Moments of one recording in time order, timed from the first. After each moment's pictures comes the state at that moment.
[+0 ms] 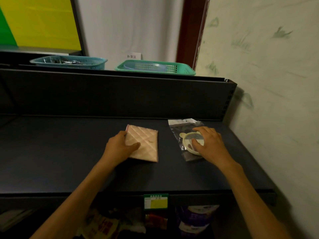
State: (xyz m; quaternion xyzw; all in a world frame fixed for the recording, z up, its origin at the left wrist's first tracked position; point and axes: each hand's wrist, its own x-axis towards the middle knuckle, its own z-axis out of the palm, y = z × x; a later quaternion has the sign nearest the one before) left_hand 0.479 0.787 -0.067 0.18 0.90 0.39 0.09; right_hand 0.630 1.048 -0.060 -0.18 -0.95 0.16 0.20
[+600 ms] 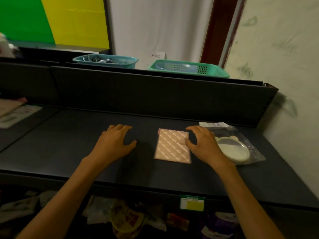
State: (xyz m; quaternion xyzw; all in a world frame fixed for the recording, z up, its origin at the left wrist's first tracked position) left_hand 0.454 0.676 -0.039 0.27 0.95 0.15 -0.04; right_hand 0.559 0.948 -0.055 -0.10 -0.97 0.16 0.17
